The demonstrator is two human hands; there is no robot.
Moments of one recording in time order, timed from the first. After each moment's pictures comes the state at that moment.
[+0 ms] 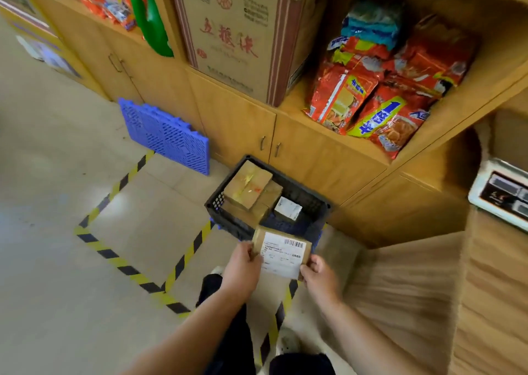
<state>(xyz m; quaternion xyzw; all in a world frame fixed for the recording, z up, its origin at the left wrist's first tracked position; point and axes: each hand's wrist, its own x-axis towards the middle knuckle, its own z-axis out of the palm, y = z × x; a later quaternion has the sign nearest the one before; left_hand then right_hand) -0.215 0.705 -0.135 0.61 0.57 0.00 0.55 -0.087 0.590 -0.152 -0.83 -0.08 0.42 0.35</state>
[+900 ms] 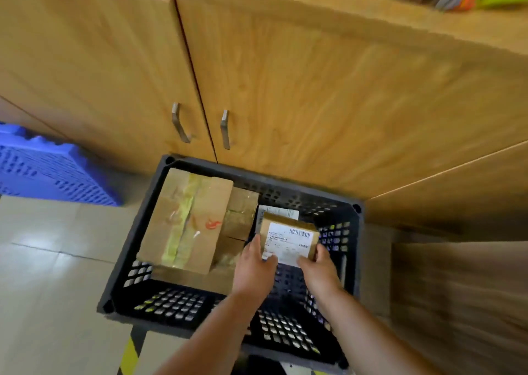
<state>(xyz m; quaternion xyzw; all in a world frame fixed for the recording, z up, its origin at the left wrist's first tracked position) 0.000 0.870 -0.560 0.71 0.42 -0.17 0.53 0.071 0.759 -0.561 -0.82 0.15 0.37 0.42</state>
